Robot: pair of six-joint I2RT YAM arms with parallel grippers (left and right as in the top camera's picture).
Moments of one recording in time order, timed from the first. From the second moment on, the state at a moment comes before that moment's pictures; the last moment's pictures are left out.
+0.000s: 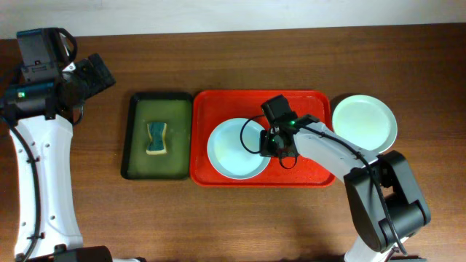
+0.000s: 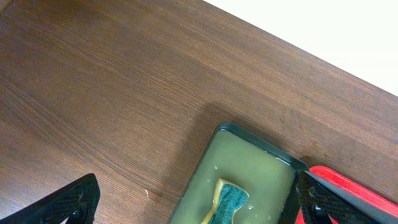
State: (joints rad) left arm 0.17 1.58 1.70 -0.98 -0.10 -0.30; right arm 0.43 1.85 1.11 -0.57 -0.06 0.52
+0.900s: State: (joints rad) left arm 0.17 1.58 1.70 -0.98 -0.10 -0.30; right arm 0.80 1.96 1.63 -0.41 0.43 0.35
